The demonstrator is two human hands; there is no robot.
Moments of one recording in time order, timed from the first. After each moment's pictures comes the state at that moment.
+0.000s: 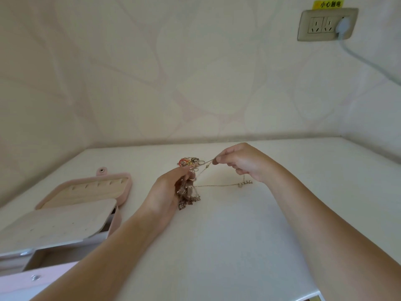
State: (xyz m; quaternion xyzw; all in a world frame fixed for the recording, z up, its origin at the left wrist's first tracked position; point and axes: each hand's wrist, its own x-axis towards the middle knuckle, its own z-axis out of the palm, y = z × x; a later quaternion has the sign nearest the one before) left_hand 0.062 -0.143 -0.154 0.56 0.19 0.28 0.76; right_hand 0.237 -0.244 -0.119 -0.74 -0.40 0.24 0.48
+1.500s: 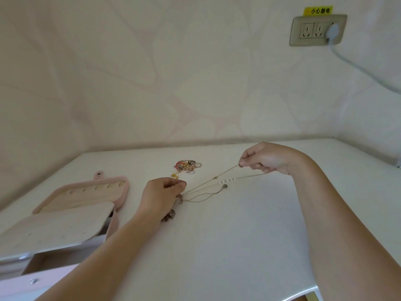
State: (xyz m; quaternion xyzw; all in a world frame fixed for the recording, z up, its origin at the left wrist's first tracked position) left_hand 0.055 -0.141 -0.156 0.72 0.36 0.29 0.52; right_hand 0.271 -0.290 -0.098 -0.80 -0.39 0.27 0.36
